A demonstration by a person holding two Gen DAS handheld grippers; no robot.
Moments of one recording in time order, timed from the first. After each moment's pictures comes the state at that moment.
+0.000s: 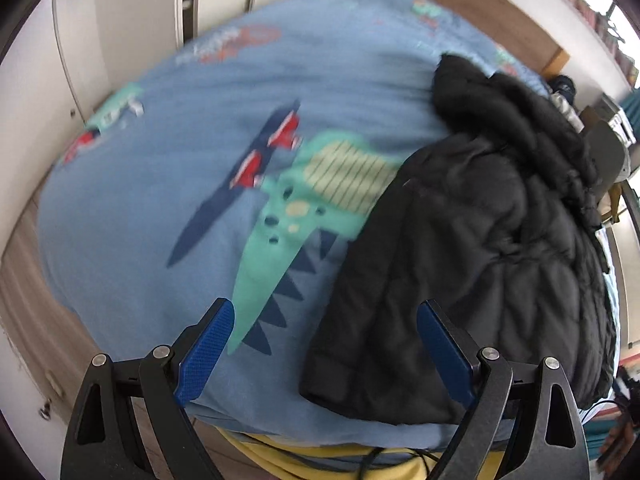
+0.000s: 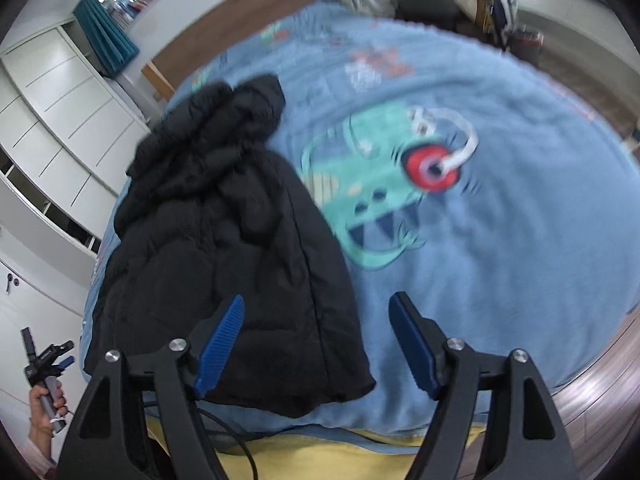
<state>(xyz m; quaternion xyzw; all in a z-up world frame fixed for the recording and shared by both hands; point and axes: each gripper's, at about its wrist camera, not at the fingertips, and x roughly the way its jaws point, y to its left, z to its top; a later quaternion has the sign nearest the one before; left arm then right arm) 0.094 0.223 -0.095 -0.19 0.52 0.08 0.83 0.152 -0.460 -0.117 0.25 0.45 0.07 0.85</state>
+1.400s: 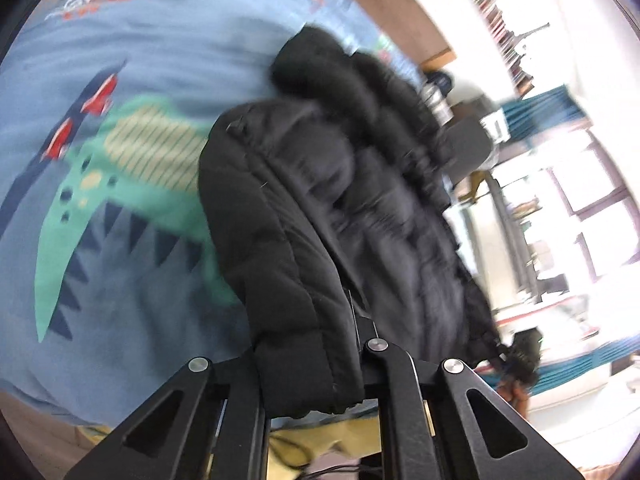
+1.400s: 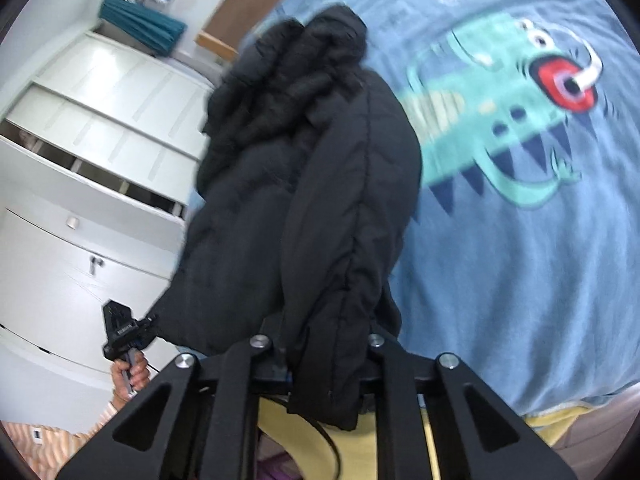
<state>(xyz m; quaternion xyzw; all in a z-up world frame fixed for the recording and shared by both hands) 0.110 0.175 -0.064 -0.33 0.47 -0.19 0.80 0.174 -0.414 -0.110 0.35 0.45 0.23 0.79</state>
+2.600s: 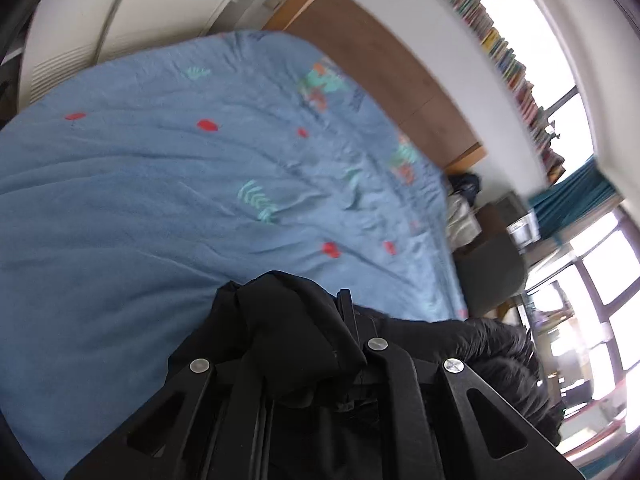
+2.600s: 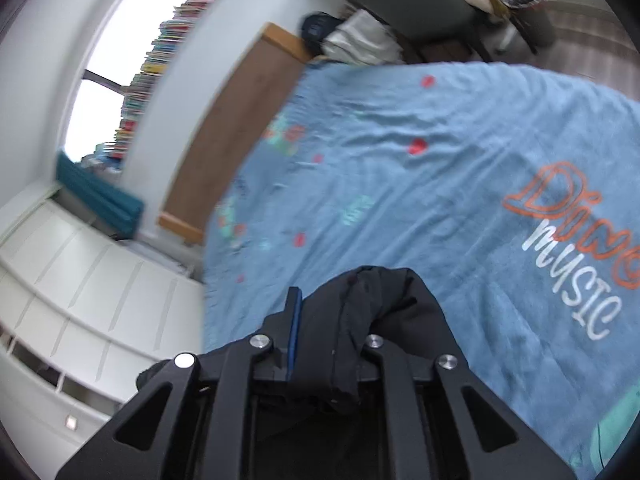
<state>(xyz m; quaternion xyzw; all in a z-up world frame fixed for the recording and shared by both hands) 0.566 0.187 0.005 -0.33 0.38 -0.09 0.86 0.619 -0.464 -0.016 0.47 0.31 0.02 0.83</state>
